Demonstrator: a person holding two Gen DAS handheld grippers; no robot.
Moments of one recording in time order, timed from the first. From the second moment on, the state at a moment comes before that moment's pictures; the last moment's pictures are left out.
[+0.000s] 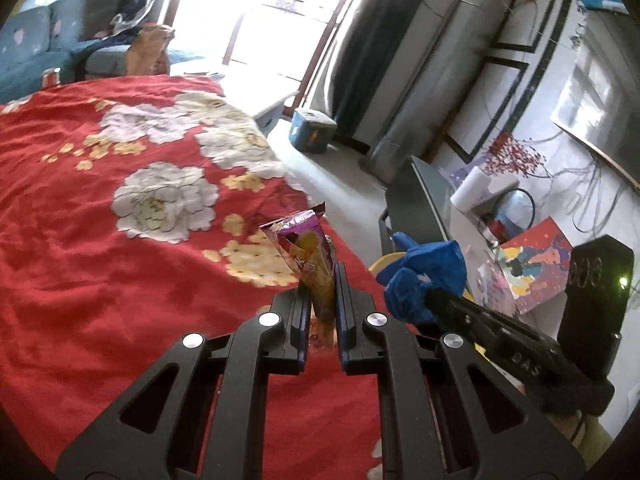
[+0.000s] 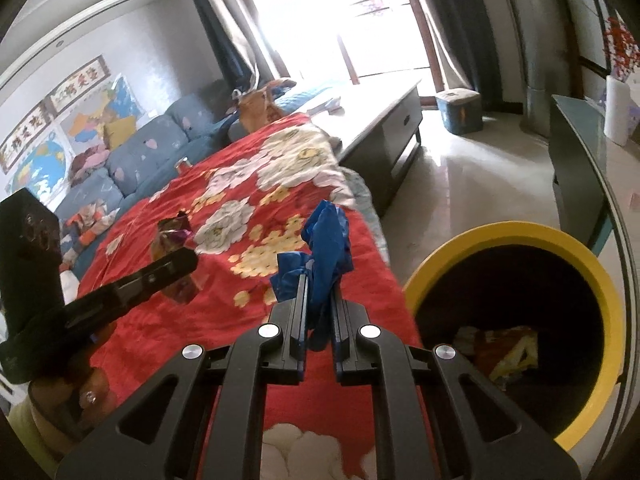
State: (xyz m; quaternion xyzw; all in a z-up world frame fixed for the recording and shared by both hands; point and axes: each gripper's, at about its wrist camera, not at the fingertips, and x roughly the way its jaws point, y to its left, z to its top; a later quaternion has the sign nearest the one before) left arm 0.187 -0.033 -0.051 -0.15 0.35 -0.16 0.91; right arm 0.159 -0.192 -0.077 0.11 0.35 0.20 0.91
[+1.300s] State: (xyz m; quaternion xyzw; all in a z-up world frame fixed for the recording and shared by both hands) left arm 0.167 -0.173 -0.053 -0.03 0.37 -0.28 0.89; right arm 0.151 -0.332 -0.086 0.19 0.34 0.08 0.92
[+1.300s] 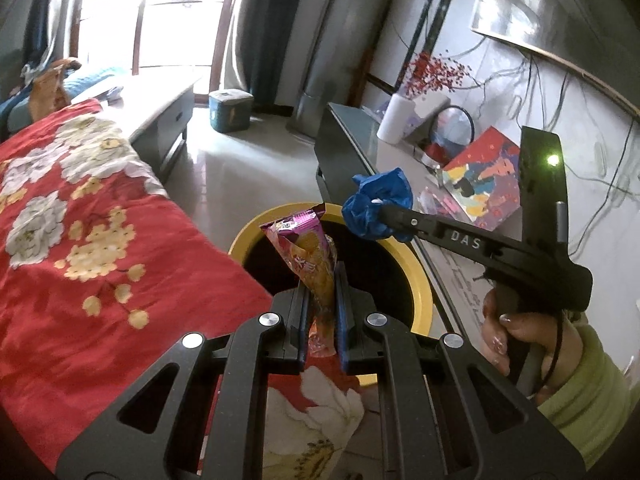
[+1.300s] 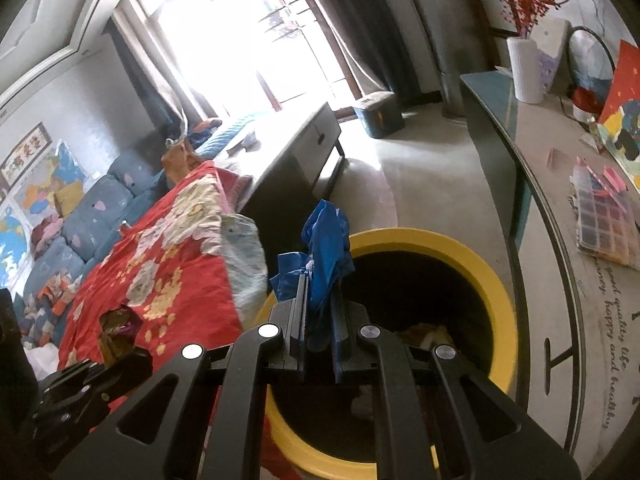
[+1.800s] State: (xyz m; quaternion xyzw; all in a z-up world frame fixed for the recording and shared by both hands) left arm 0.172 -0.212 -0.074 0.01 0.39 -0.31 0.87; right arm 0.153 -0.363 -0.110 0.21 0.36 0.06 0.90
